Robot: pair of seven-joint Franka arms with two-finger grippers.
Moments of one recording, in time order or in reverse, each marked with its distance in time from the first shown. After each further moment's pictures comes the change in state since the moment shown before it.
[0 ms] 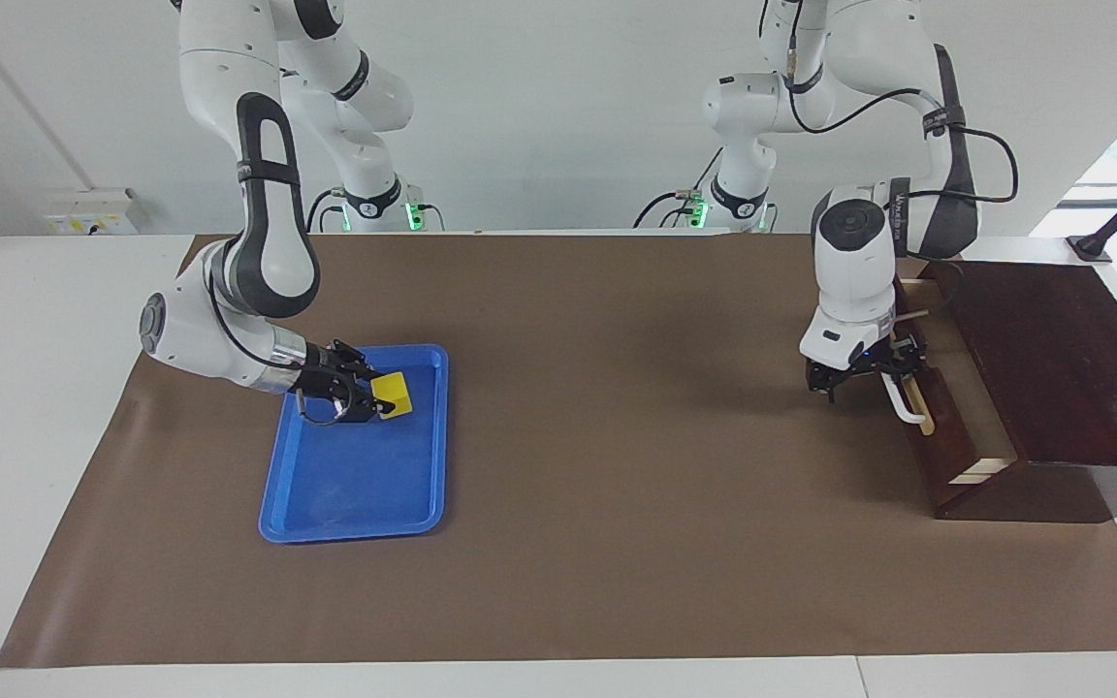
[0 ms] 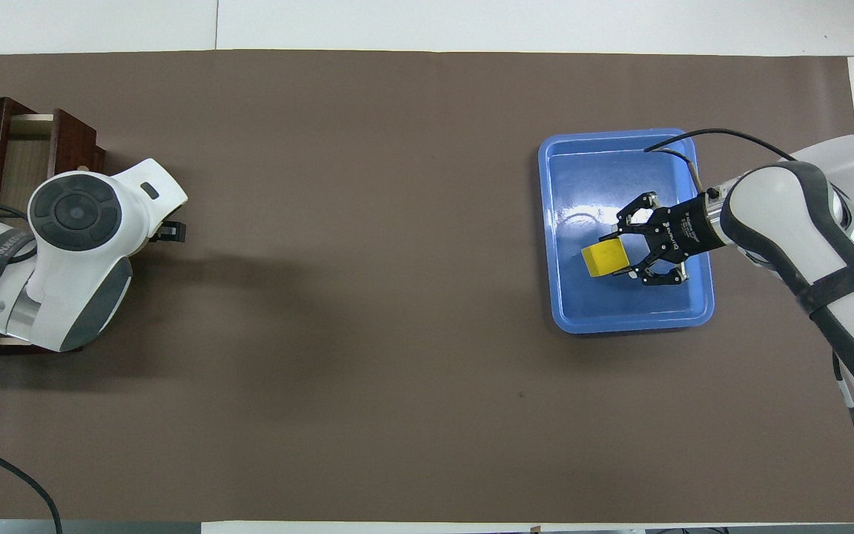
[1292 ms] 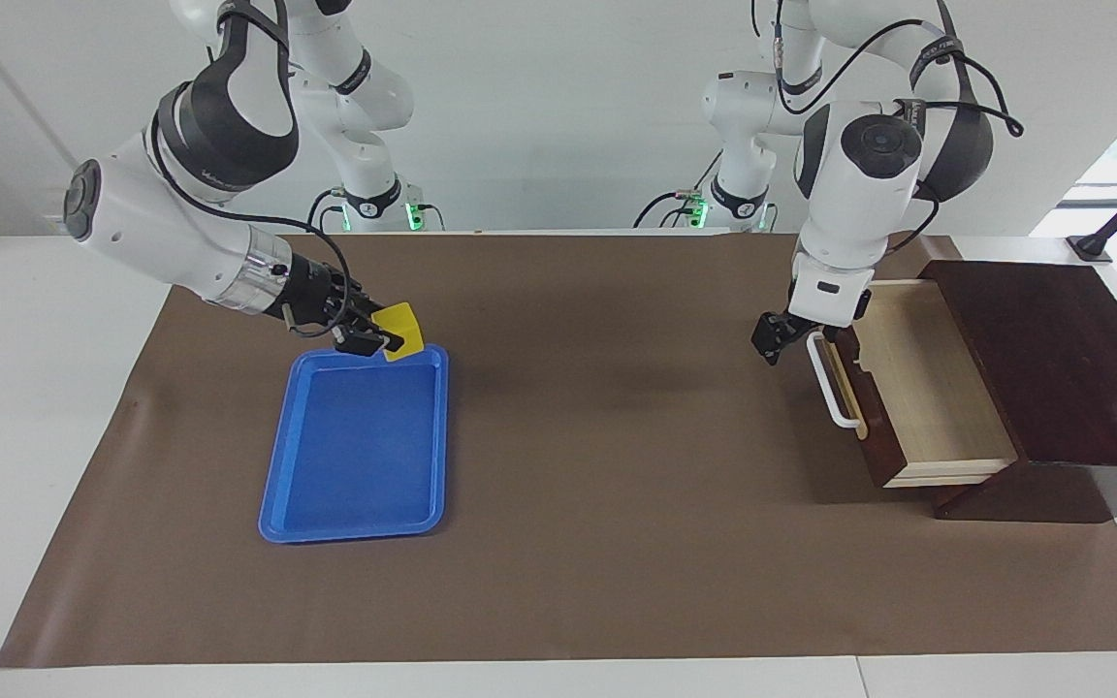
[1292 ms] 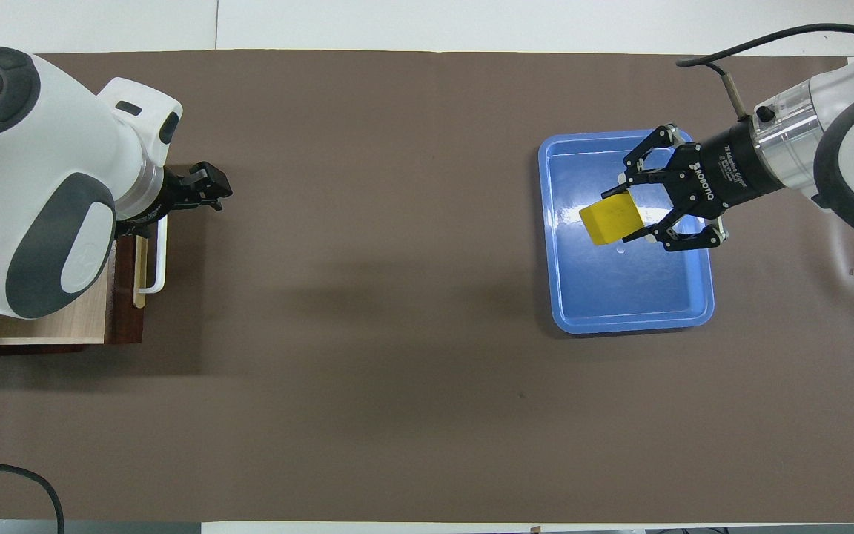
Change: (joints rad) left arm -0.114 0.001 0.009 0.383 -0.451 -0.445 -0.341; right arm 0.086 -0.092 0.003 0.353 -0.043 -0.335 0.237
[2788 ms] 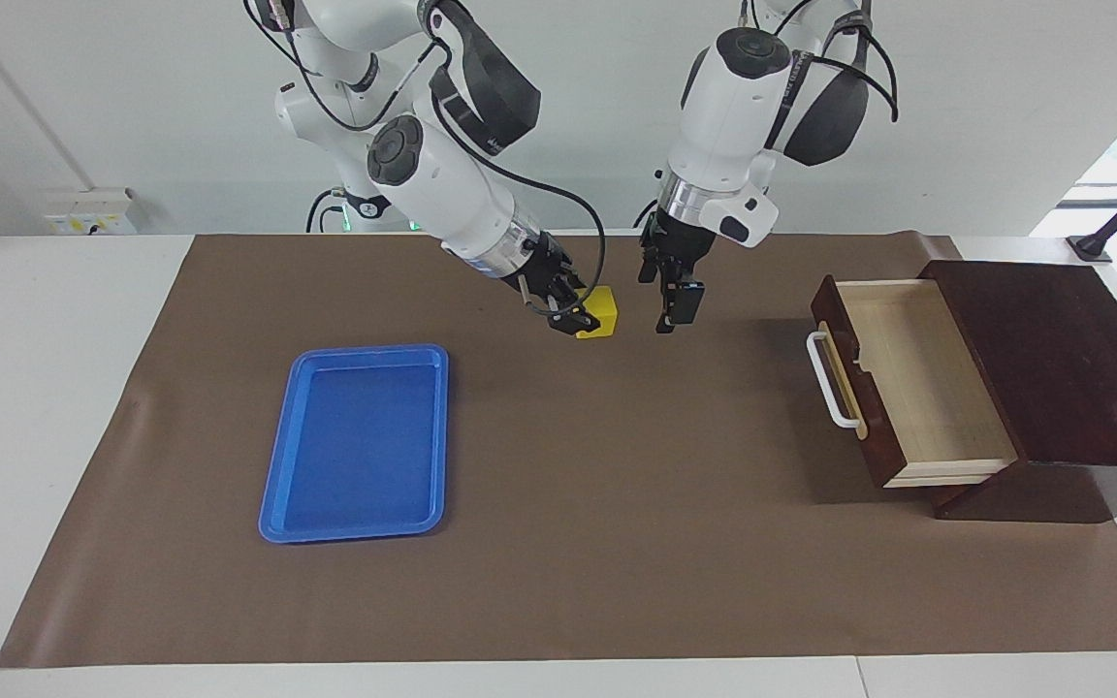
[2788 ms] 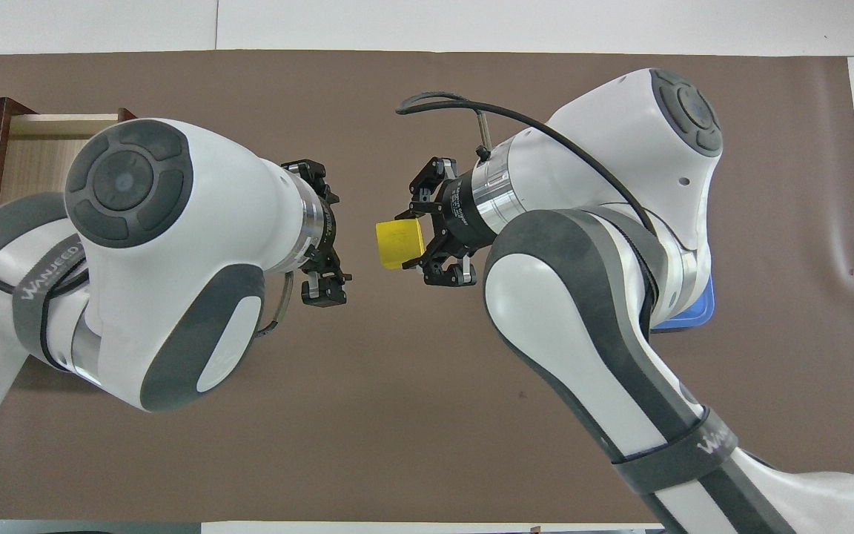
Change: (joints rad) left arm -0.260 -0.037 -0.020 0.006 -0.166 0.134 -1.492; right arm 0.411 0.042 0.011 -0.007 0.025 0.361 0.595
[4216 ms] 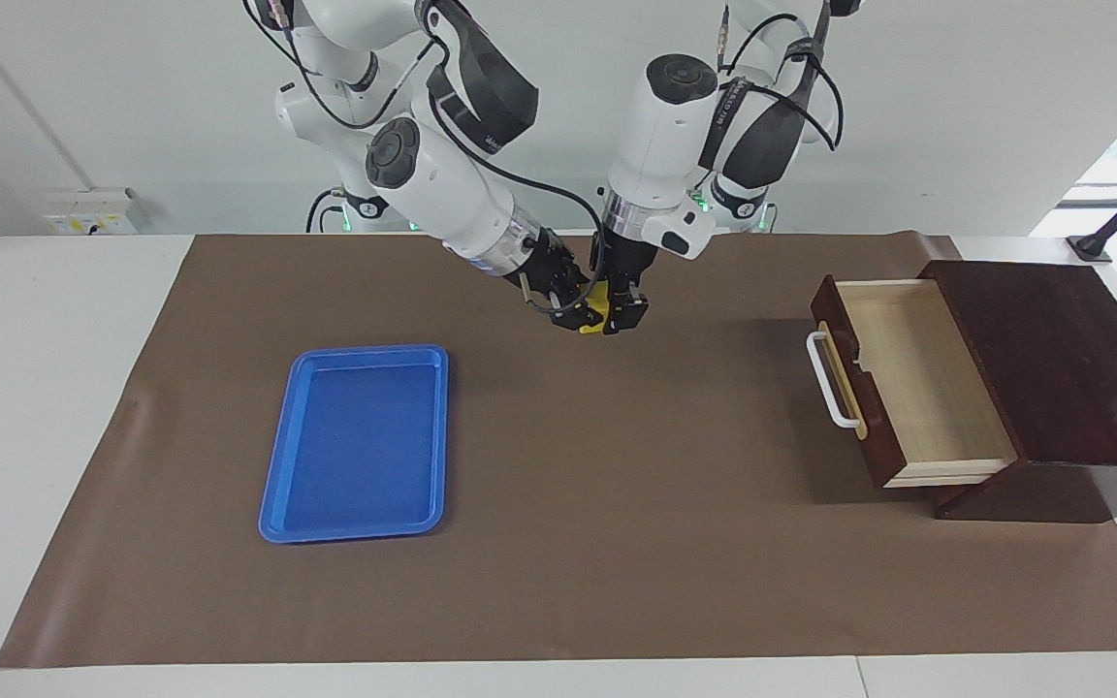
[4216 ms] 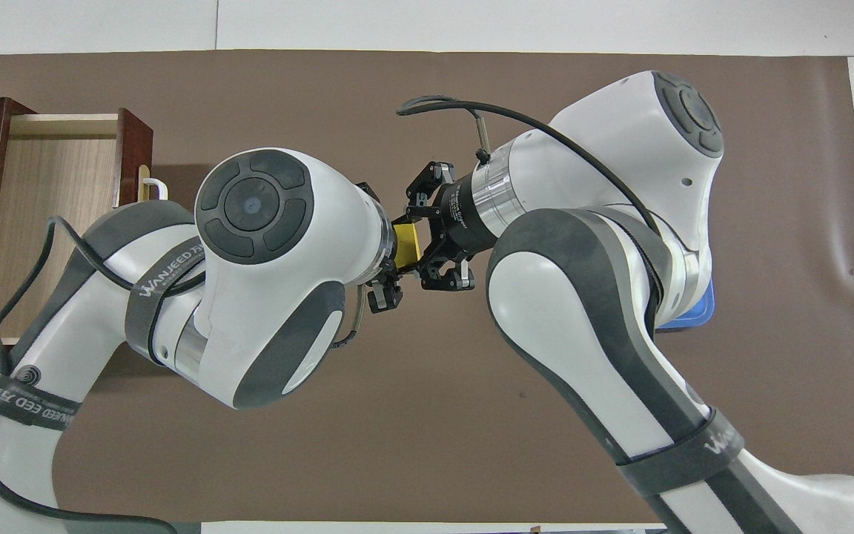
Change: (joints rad) left arm -0.082 0.071 0.009 0.018 0.001 0.036 -0.137; right arm 0.000 -0.006 0.000 -0.007 0.030 -0.011 -0.009
